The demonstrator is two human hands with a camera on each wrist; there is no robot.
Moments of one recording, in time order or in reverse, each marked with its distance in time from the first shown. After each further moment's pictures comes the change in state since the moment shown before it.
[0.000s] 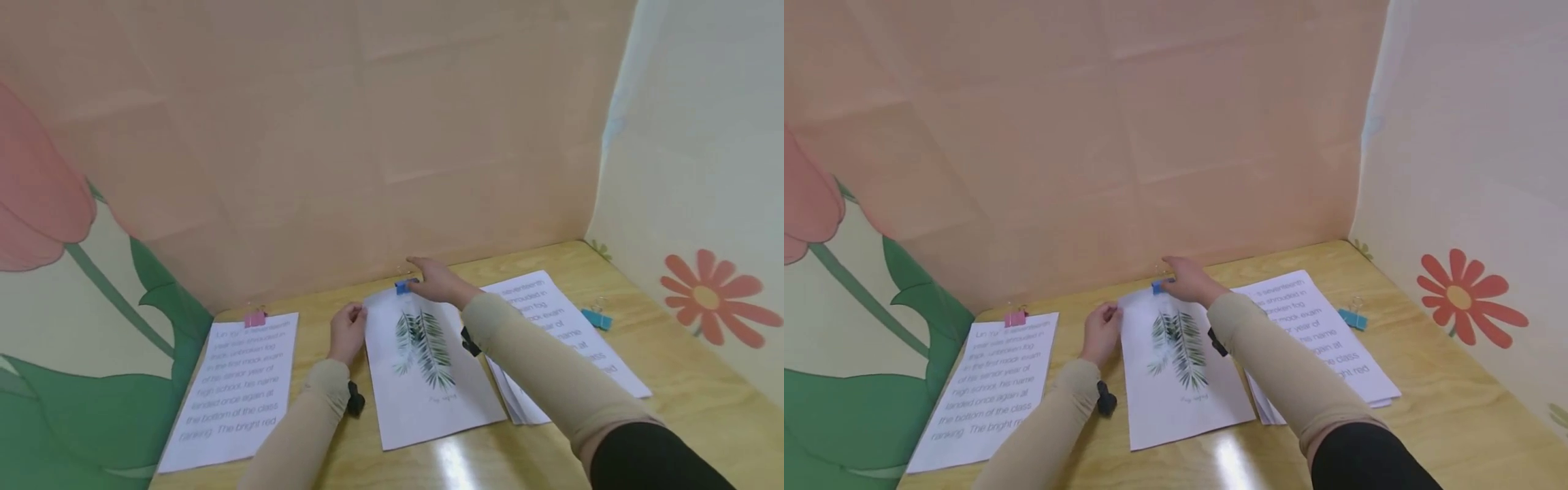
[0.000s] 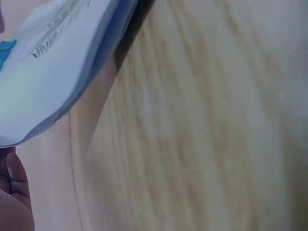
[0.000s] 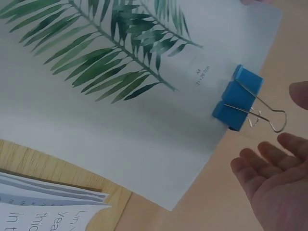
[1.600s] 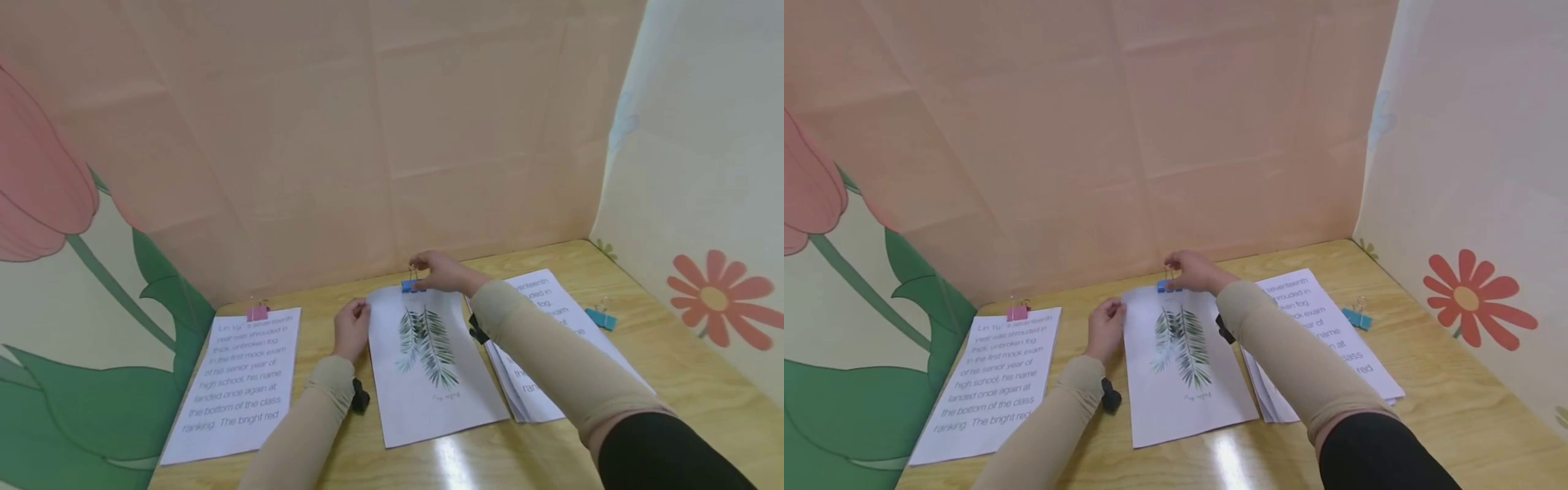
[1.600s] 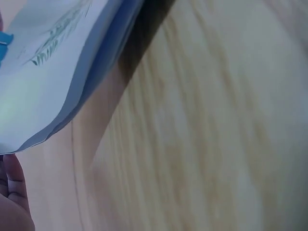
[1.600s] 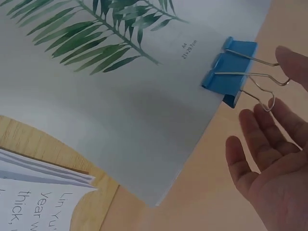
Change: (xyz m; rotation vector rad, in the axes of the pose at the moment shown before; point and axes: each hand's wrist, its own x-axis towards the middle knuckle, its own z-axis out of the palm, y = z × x) left_hand 0.002 -0.001 0.009 -0.027 0.020 0.005; right_hand 0.006 0.006 -0.017 0.105 -0.095 0.008
